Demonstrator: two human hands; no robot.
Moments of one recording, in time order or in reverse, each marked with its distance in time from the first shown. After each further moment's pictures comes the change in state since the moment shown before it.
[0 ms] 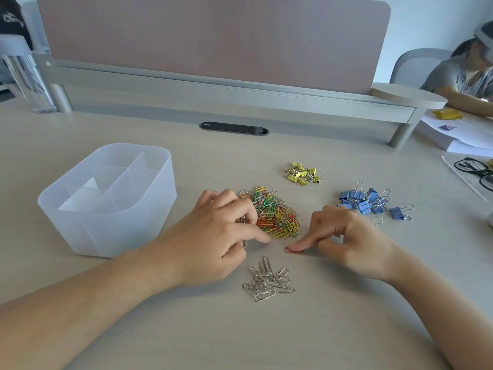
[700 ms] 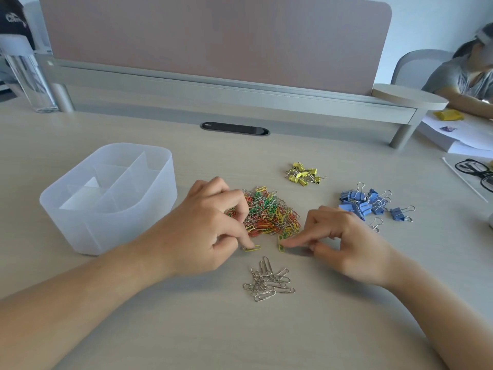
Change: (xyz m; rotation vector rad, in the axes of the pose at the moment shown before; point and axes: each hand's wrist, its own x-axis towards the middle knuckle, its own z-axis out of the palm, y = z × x) left_hand -0.001 -0.012 -0.008 -0.059 0.121 0.012; right_hand 0.000 -0.003 0.005 -0.016 0.038 -0.091
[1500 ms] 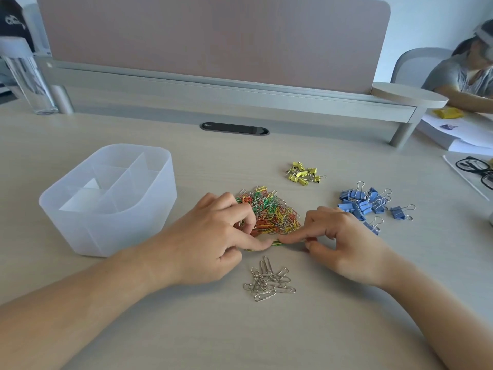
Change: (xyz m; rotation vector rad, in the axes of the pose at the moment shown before) left_hand 0.000 0.008 0.005 0.097 -0.214 0.009; right_hand 0.000 0.000 0.006 -0.041 0.010 0.059
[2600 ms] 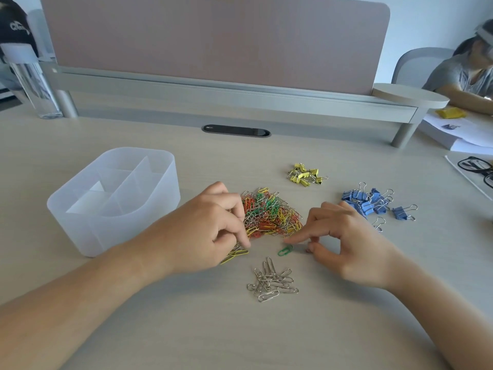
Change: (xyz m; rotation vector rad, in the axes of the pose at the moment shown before) left_hand -0.003 -0.009 -0.012 -0.303 0.113 -0.117; right_hand -0.001 -0.007 -0.006 -0.200 0.068 -0.075
